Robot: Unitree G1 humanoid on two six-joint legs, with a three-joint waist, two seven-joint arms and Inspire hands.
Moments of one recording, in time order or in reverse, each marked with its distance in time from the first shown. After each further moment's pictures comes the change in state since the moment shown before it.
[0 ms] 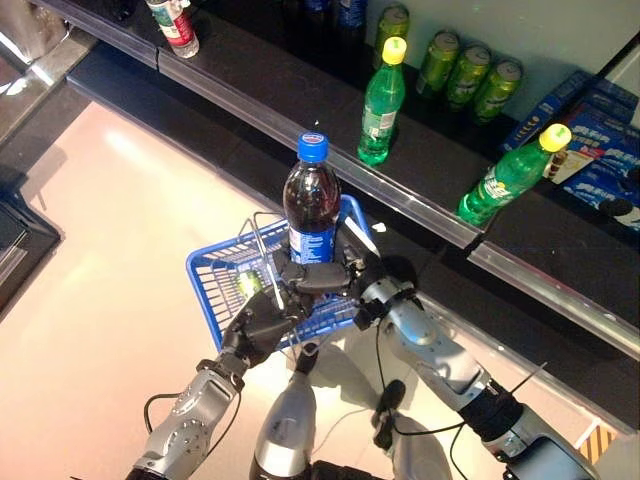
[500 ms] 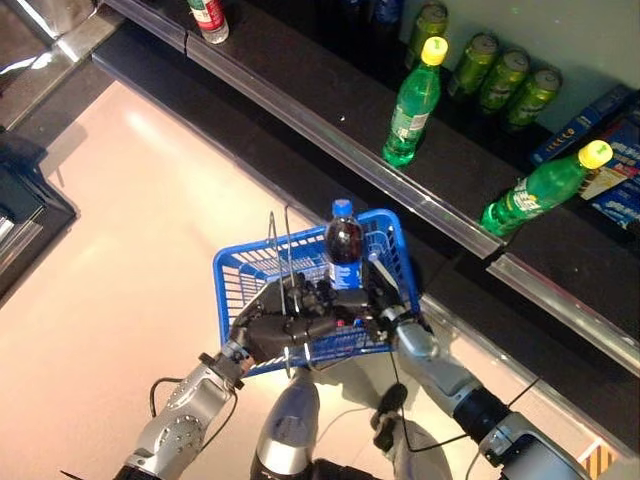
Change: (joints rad) left arm -0.001 0.041 0.034 -0.112 -0.035 0.016 -0.274; right arm 0.048 0.025 -0.009 0.418 -0.018 -0.037 -0.088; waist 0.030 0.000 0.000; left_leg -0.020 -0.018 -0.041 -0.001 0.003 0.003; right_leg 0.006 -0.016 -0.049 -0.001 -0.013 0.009
